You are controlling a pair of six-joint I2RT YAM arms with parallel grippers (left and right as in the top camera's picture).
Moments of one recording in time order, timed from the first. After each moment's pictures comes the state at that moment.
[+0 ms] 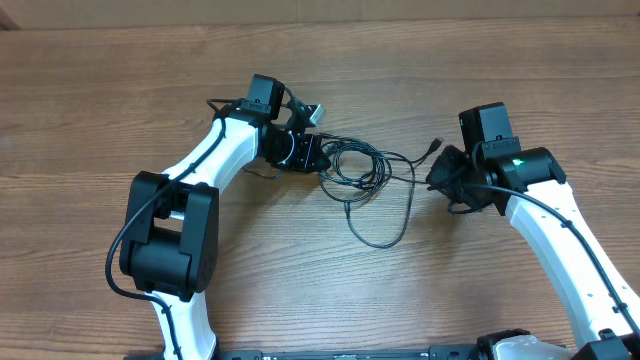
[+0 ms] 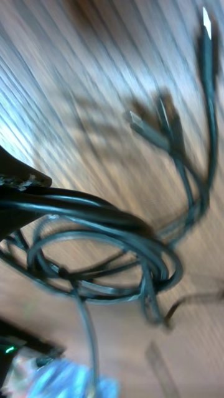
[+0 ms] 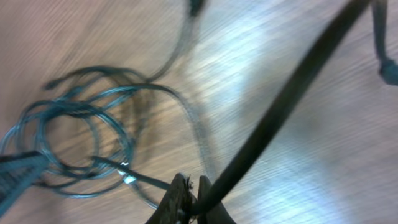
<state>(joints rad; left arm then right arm) -0.27 2.03 1.39 -0.65 0.69 -0.06 0.20 1.41 1.10 -0.92 -0.07 0.78</state>
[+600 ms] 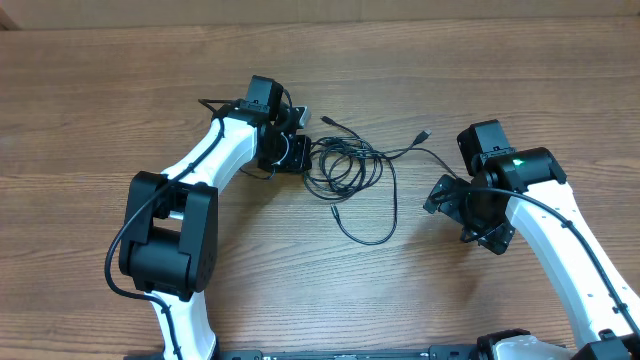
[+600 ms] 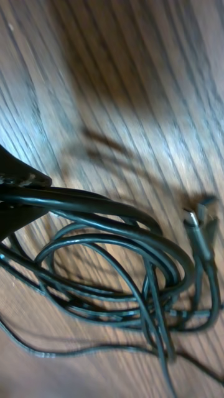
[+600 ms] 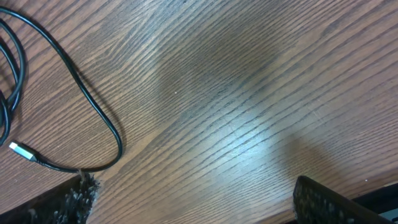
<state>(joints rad) -0.27 2.03 1.39 -0.68 0.45 -0.13 0.20 1.41 1.10 -1.23 -0.02 0.79</state>
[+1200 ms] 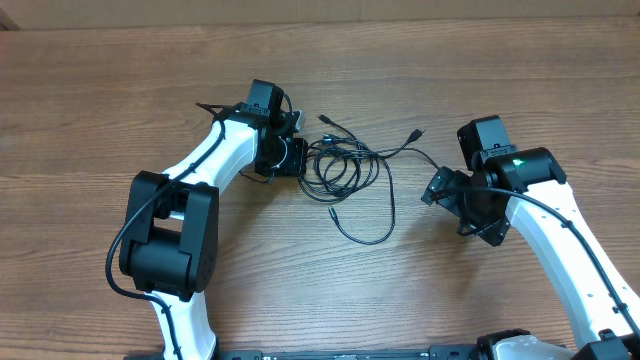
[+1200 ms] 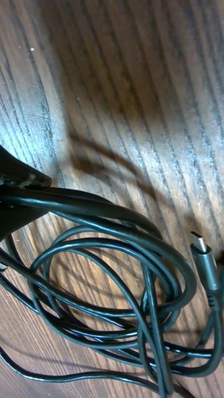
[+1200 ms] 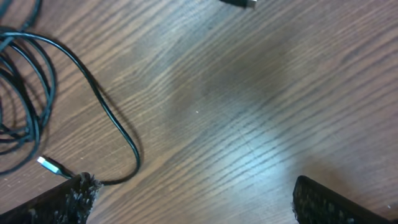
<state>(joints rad) -0.27 2.03 1.37 -0.69 0.39 -0.20 0.20 1.41 1.10 -1.15 -0.02 0.78</state>
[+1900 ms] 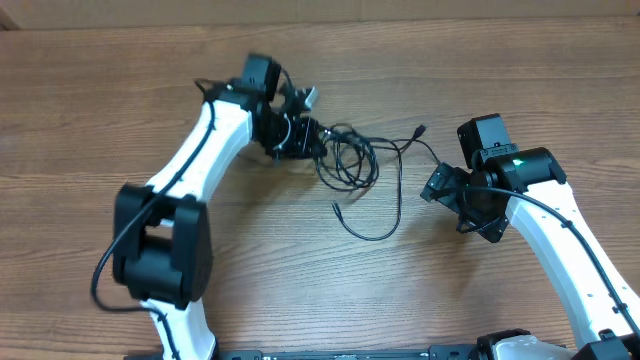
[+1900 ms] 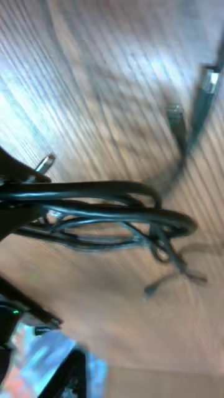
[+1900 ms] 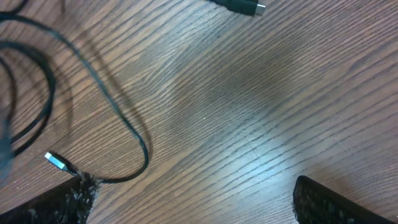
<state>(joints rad) -0.27 1.97 1.58 -0.91 0.68 -0.09 0.20 1.41 1.10 -1.12 -0.02 0.78</state>
